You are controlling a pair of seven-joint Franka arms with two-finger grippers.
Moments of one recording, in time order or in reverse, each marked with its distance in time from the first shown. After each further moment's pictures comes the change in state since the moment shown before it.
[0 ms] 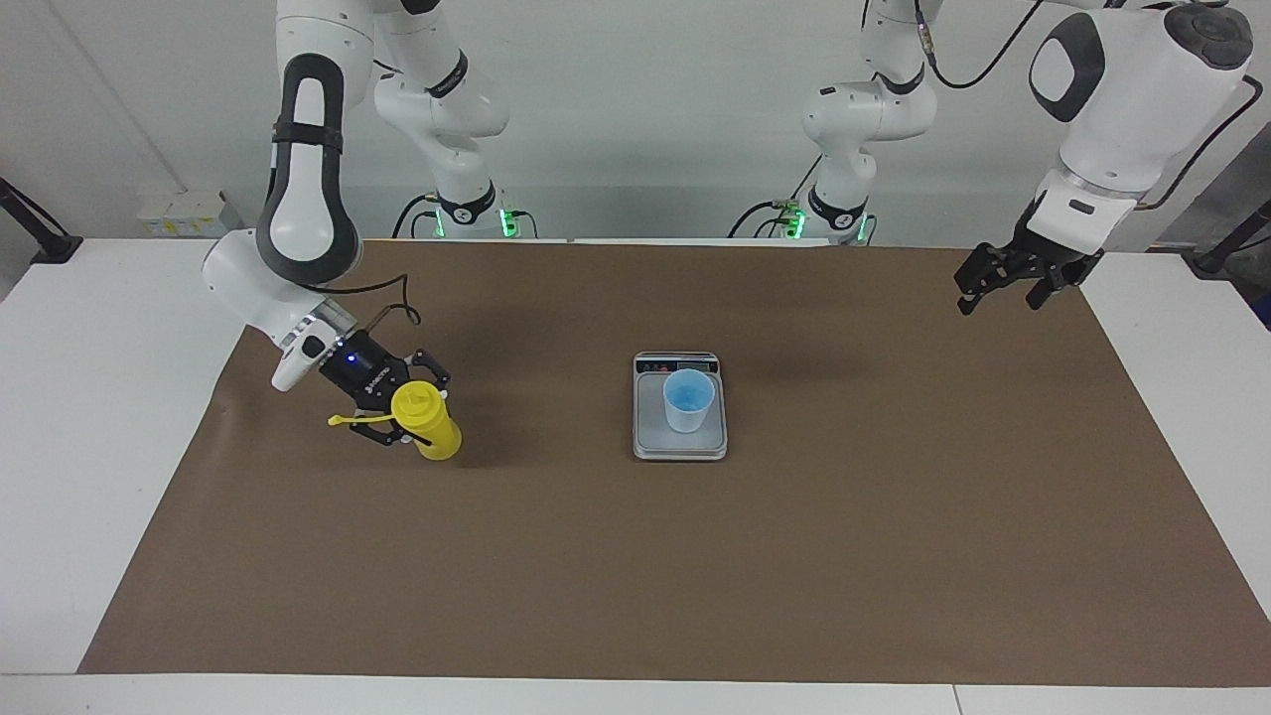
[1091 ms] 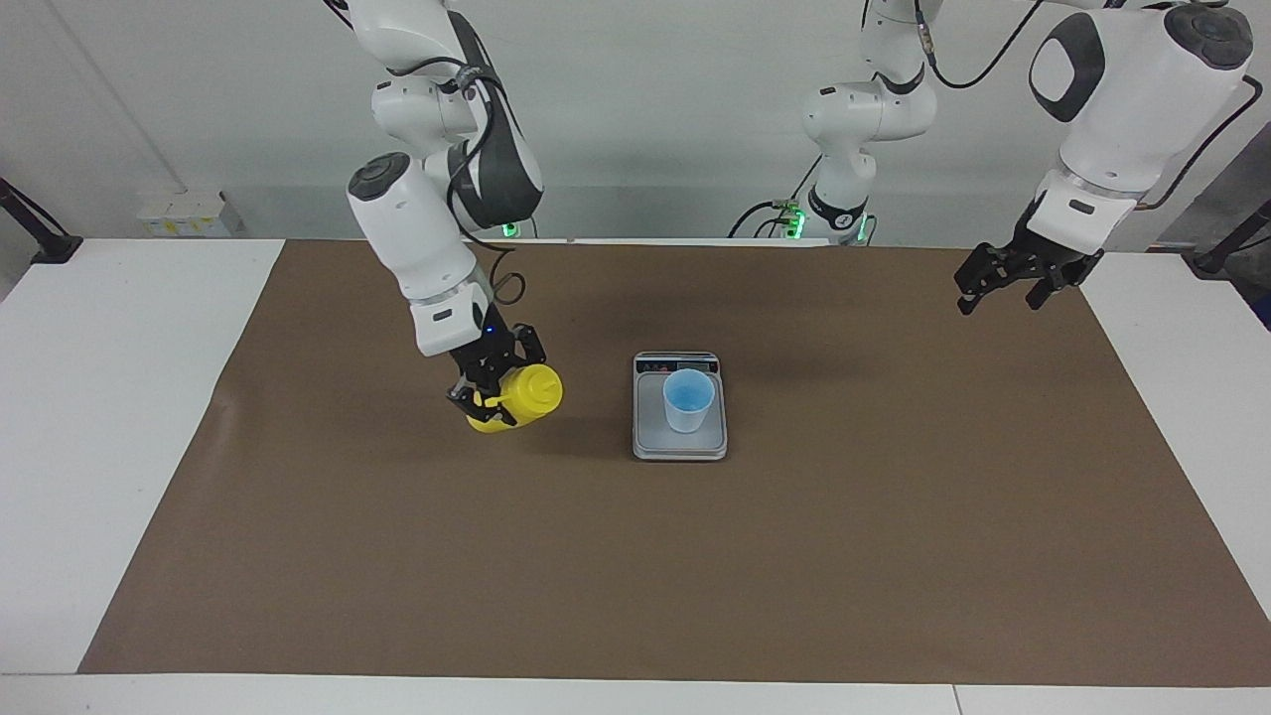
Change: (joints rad) left arm 0.000 0.000 0.000 0.000 0.000 0.000 0.000; right arm 0.306 -0.010 0.008 0.141 -0.816 0.087 0.737
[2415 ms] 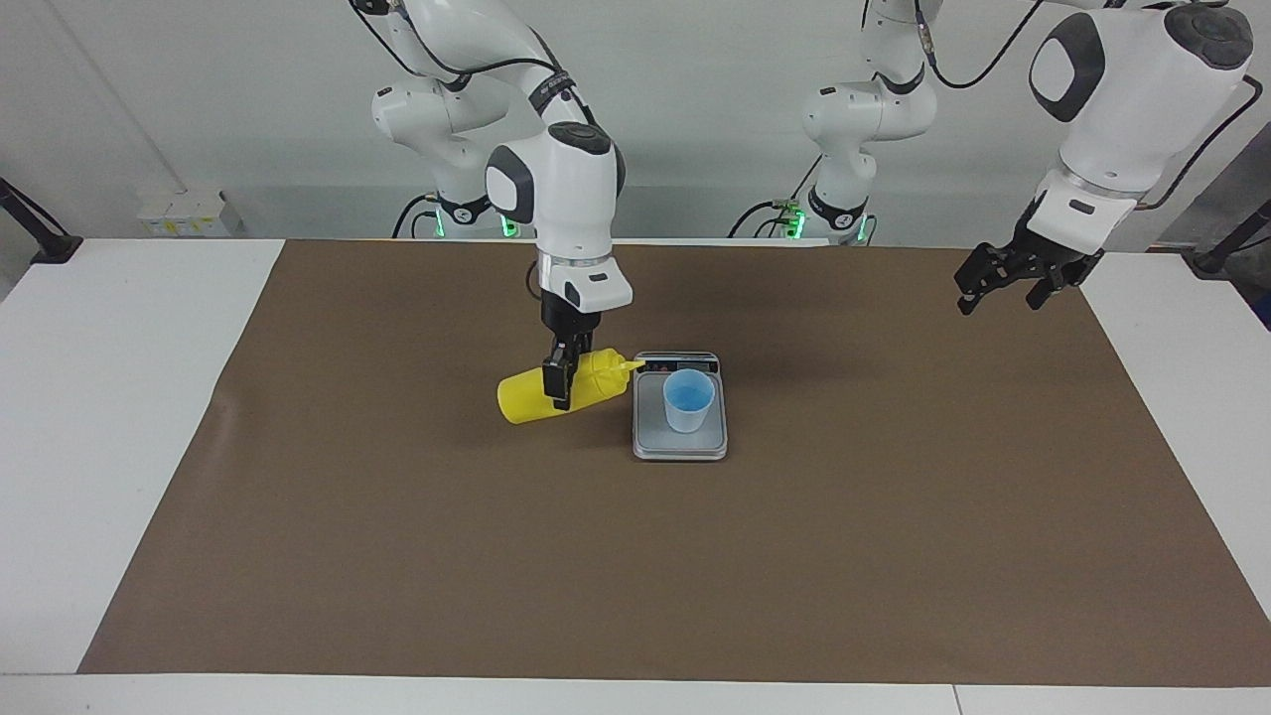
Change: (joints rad) left arm 0.000 0.000 0.000 0.000 0.000 0.000 0.000; right arm 0.238 0.032 0.002 0.007 -0.725 -0.025 0.307
